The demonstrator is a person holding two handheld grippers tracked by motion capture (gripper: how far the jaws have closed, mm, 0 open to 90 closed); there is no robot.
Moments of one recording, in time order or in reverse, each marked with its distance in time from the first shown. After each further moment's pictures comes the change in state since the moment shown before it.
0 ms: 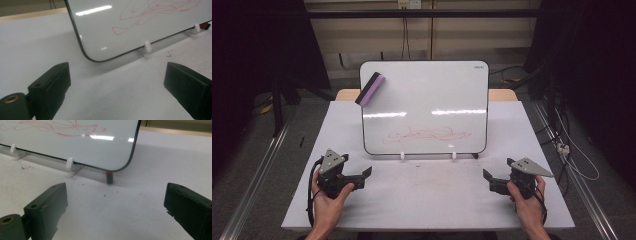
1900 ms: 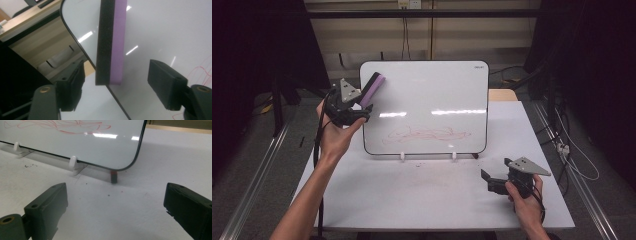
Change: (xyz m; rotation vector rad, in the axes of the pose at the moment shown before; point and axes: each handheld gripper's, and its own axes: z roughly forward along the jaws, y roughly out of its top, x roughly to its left) left arm 0.024 0.165 0.046 0.042 0.208 0.320; right arm 0.002 0.001 0.004 0.009 0.021 -0.008
